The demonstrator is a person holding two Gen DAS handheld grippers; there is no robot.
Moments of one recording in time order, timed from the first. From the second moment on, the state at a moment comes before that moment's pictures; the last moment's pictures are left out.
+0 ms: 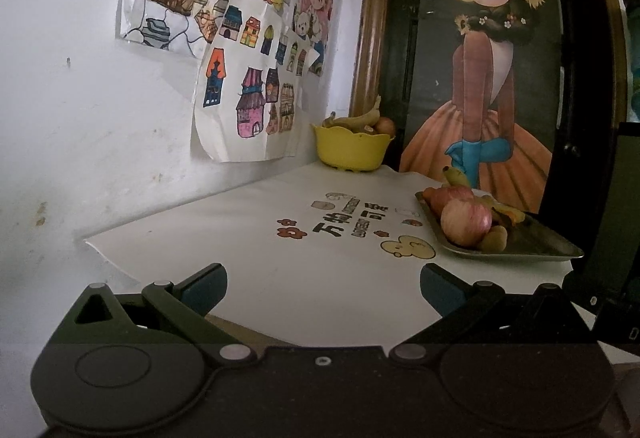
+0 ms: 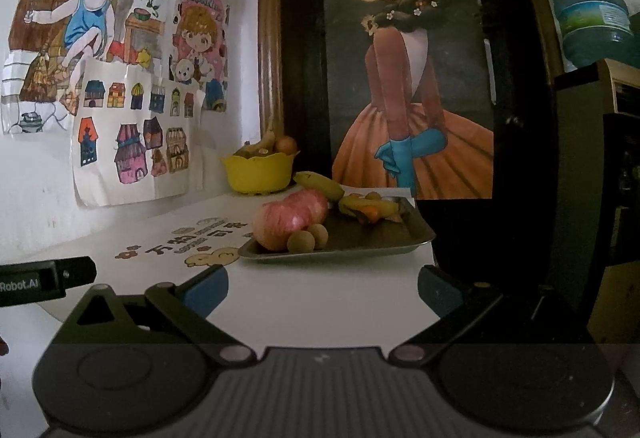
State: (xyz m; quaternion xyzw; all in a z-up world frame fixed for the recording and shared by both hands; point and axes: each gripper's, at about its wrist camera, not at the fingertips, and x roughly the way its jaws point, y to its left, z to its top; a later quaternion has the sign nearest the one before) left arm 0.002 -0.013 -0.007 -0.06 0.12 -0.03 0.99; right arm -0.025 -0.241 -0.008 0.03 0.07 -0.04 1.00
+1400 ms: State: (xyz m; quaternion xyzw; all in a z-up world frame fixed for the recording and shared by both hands) left arm 0.002 -0.012 -0.008 -0.05 0.12 -0.04 0.99; right arm -0.025 -0.241 -0.009 0.03 0.08 -0.04 1.00
